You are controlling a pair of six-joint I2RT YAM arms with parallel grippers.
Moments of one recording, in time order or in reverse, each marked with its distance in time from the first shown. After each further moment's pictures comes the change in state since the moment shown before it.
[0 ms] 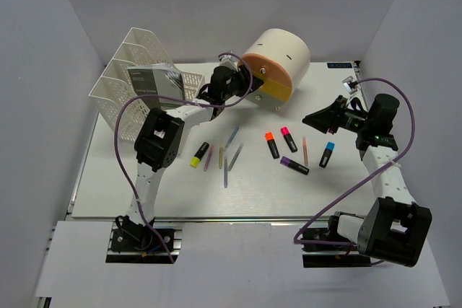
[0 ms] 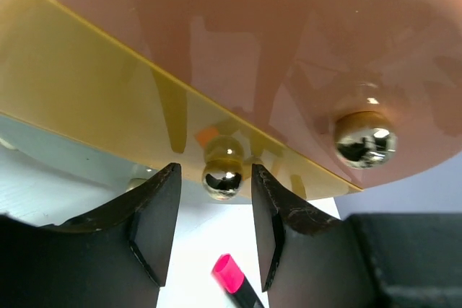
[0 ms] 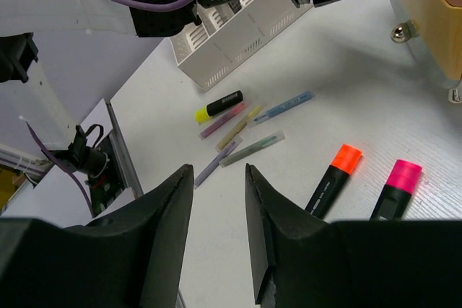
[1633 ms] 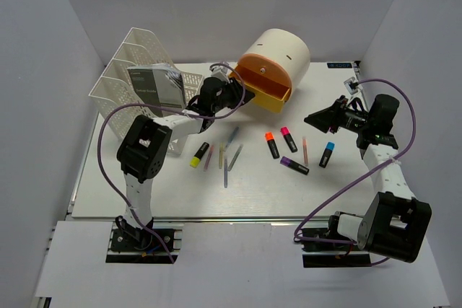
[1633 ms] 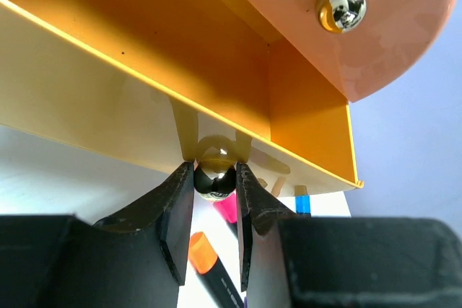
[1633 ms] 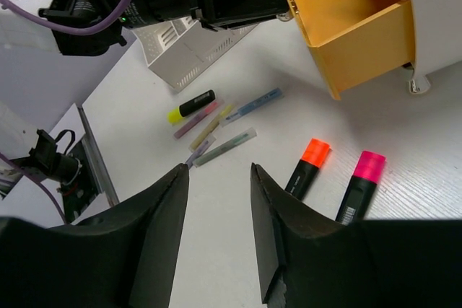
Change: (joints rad) left arm 0.000 -0.213 -0.320 0.067 0.022 0.018; right arm -0.019 0.031 0.000 -0.024 0.054 -0.080
